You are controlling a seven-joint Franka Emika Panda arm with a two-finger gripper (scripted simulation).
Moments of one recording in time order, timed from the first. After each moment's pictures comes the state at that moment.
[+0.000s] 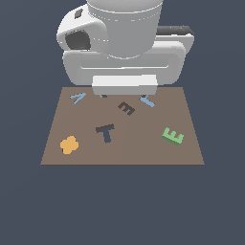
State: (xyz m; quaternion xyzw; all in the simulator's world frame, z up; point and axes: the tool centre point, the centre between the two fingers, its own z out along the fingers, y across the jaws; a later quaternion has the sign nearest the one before) arm 0.014 0.003 0.180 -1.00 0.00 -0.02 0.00
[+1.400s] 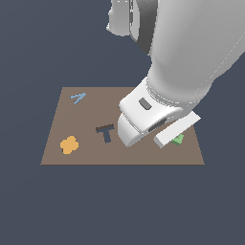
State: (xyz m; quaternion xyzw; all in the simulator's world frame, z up) arm 0.065 0.083 0.108 -0.96 -0.29 -0.01 0.00
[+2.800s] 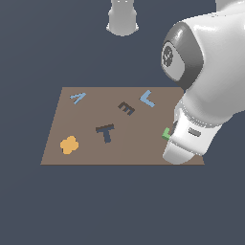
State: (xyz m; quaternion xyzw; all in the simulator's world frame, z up) arm 0.065 0.159 0.049 -0.86 -0.51 0.00 0.00
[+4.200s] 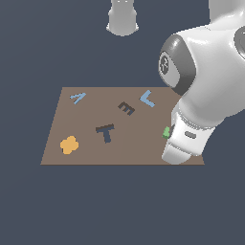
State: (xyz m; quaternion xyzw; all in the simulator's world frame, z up) arm 0.062 0.160 0.030 -0.85 -0.53 0.00 0.00
